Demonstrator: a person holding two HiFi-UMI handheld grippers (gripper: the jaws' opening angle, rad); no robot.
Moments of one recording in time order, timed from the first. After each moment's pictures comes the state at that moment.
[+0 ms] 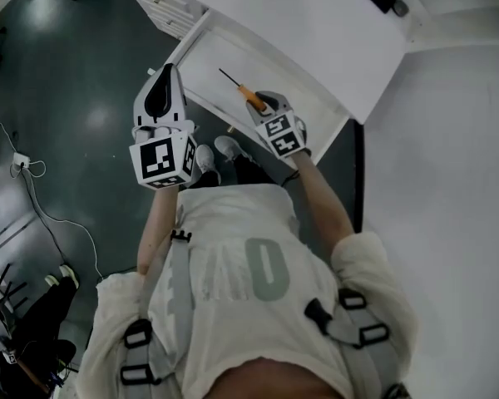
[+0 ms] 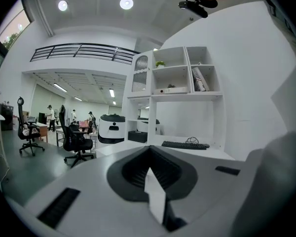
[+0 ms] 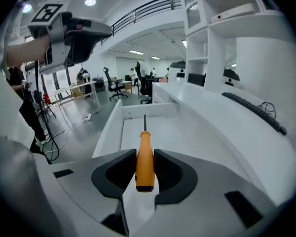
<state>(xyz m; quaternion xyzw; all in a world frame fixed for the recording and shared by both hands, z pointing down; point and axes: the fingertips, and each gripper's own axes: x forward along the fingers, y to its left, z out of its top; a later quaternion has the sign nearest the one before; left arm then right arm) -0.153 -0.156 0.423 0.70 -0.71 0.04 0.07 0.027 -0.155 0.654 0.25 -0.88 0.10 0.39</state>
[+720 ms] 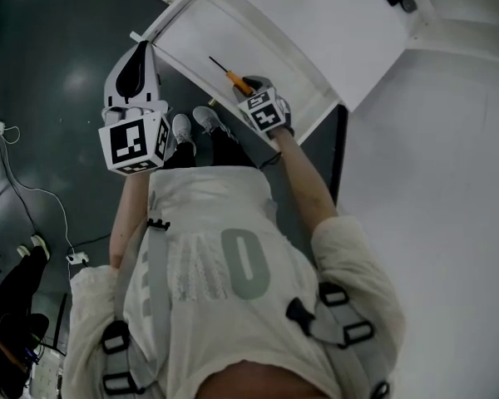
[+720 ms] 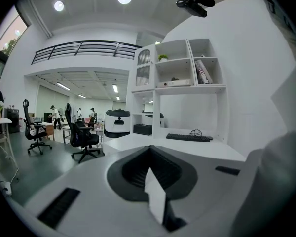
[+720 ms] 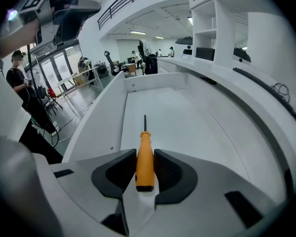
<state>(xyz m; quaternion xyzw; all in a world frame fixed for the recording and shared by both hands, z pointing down) -0.160 -0.139 0.444 0.68 -0.73 0.07 0.09 0.056 -0.134 0.725 0.20 -0.84 0.14 0.48</state>
